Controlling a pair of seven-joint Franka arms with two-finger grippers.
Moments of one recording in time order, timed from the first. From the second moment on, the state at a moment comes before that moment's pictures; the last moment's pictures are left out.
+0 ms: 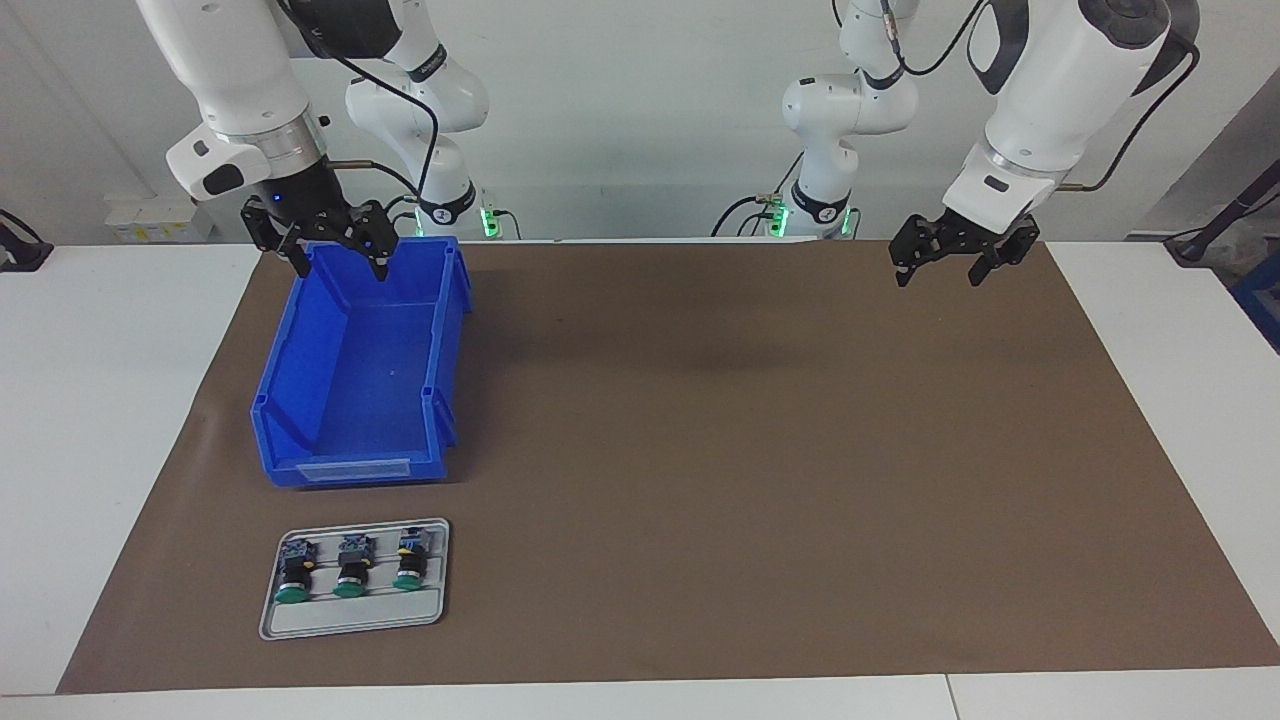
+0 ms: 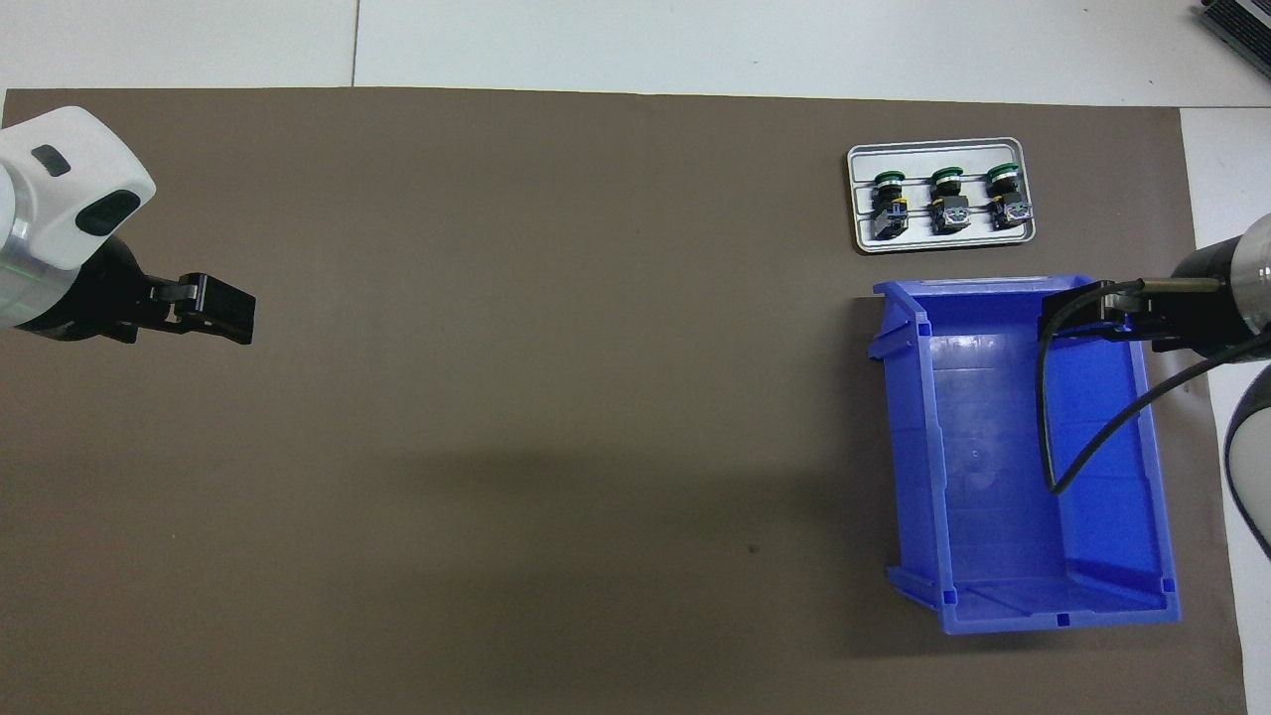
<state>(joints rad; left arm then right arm) -0.06 0.03 -0.11 -1.57 0.00 1.54 -0.09 0.05 -0.05 0.01 -1.65 0.00 1.62 0.16</state>
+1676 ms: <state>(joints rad) -0.06 0.03 -0.11 -1.57 0.00 1.54 -0.09 0.02 0.15 0.00 -1.66 0.00 1.99 0.09</state>
